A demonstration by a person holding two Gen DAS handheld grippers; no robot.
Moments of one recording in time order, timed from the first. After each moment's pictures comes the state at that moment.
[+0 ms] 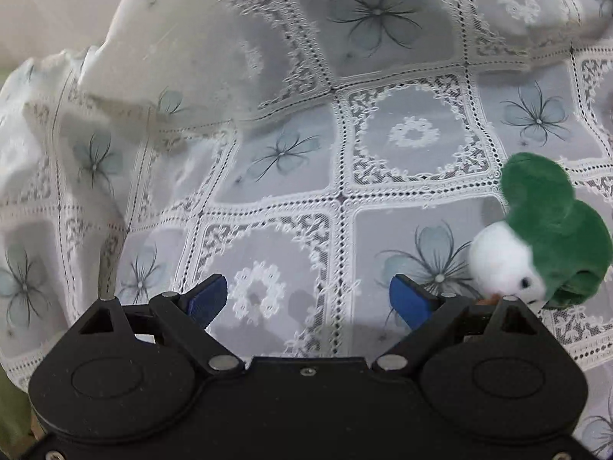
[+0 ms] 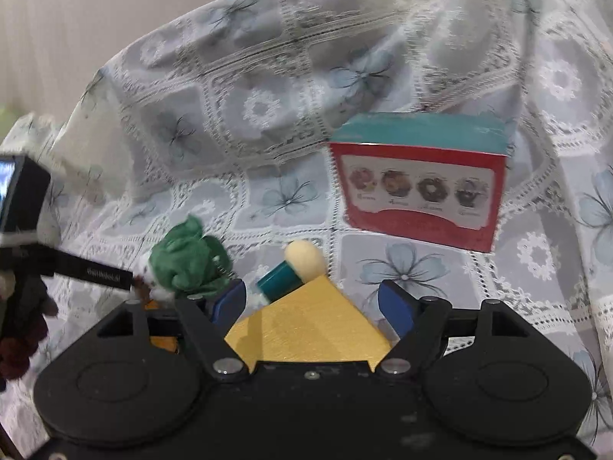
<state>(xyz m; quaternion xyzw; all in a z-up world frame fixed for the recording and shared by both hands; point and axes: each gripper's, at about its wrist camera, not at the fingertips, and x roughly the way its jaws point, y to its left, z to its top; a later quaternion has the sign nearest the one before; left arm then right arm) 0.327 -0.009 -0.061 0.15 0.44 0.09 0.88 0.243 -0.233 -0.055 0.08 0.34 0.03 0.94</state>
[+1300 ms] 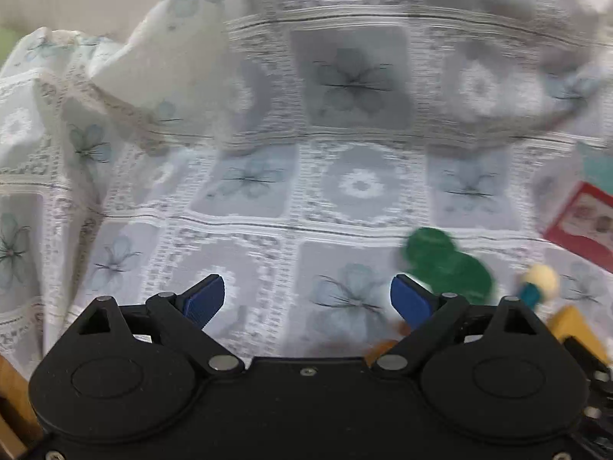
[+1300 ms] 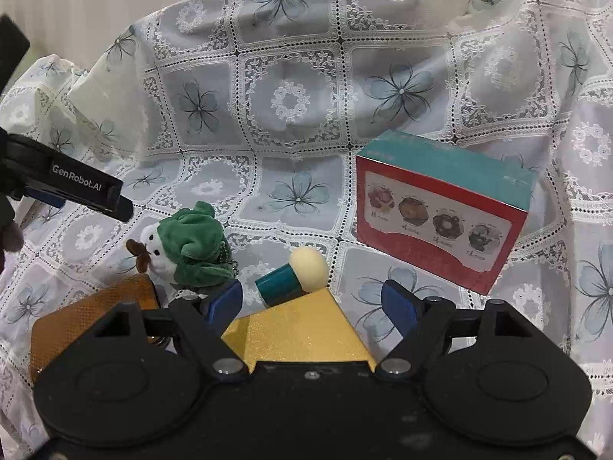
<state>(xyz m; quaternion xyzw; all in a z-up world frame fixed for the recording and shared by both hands) 0.307 -0.015 -0.009 0.04 0.43 0.04 0.90 0.253 -0.221 -0.044 -0.01 0.35 0.05 0.94</state>
